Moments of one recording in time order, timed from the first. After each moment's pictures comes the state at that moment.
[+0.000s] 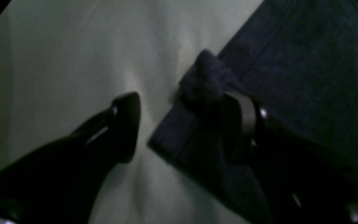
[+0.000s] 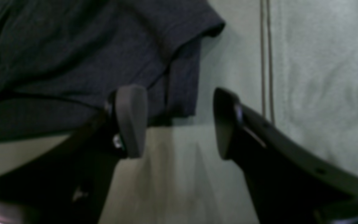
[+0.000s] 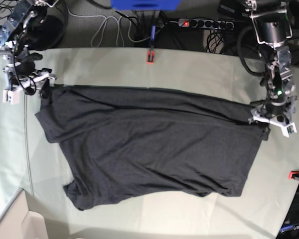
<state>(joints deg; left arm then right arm) -1.3 -14.0 -18.2 63.0 -15.5 0.1 14.9 -12.6 -4.7 47.5 93.6 10.0 38.6 -39.3</state>
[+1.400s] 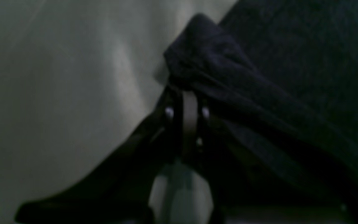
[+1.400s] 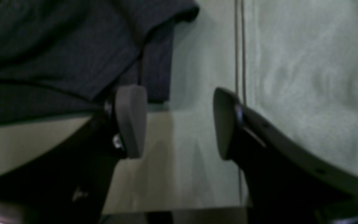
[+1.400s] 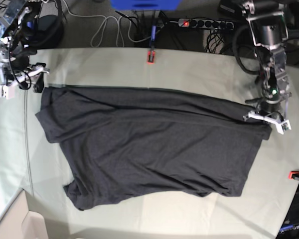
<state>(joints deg) -4.0 -13.0 -18.3 56.0 -15.2 -0.1 13.2 -15.0 -1.9 47.5 91.9 10.2 38.6 -38.3</state>
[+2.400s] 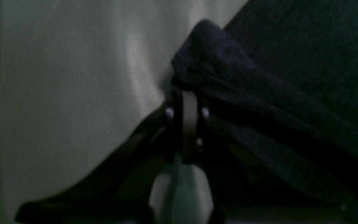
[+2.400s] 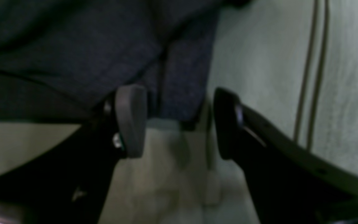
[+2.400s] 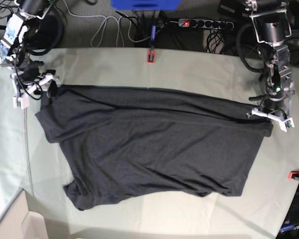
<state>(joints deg) -1.9 -14.1 -18.6 58.9 -15.6 -0.6 15.0 -9.3 4.4 39.5 77.3 10.0 38.6 -38.4</state>
